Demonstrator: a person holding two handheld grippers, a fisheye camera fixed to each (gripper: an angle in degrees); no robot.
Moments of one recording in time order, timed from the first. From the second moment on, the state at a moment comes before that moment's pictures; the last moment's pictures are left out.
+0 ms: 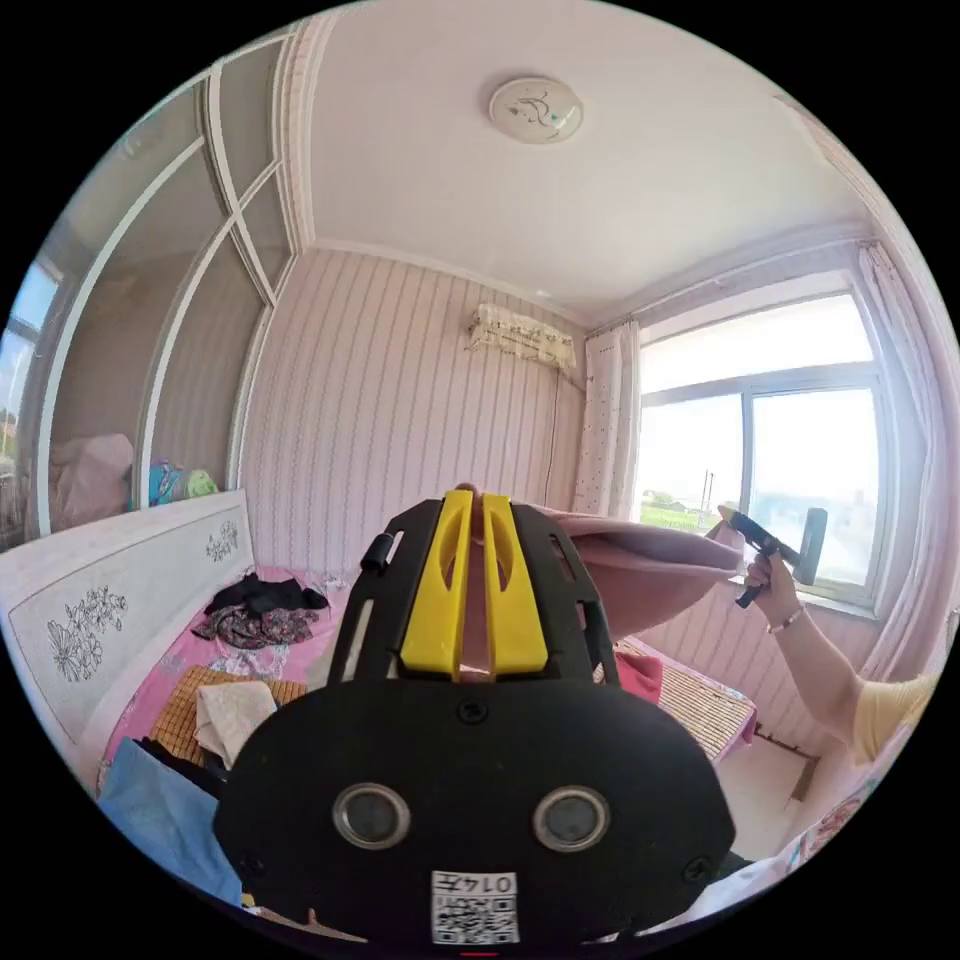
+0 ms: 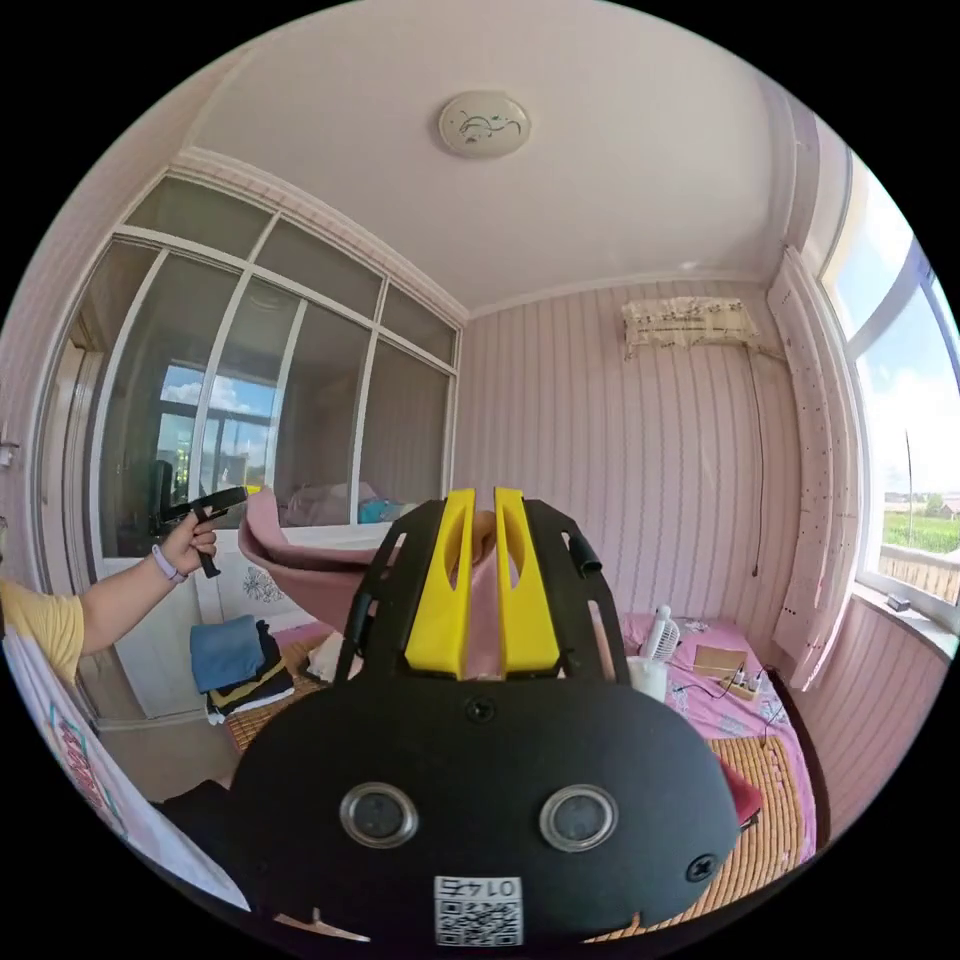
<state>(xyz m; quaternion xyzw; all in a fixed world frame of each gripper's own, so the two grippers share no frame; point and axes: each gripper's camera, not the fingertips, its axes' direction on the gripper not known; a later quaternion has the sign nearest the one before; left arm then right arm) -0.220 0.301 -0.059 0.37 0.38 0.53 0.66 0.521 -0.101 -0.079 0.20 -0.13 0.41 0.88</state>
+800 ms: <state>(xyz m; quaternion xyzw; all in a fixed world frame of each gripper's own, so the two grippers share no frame) -0.255 0.261 0.432 -0.13 0.05 0.51 0.85 0.170 0.196 0.191 -0.31 -0.34 0.60 0.65</state>
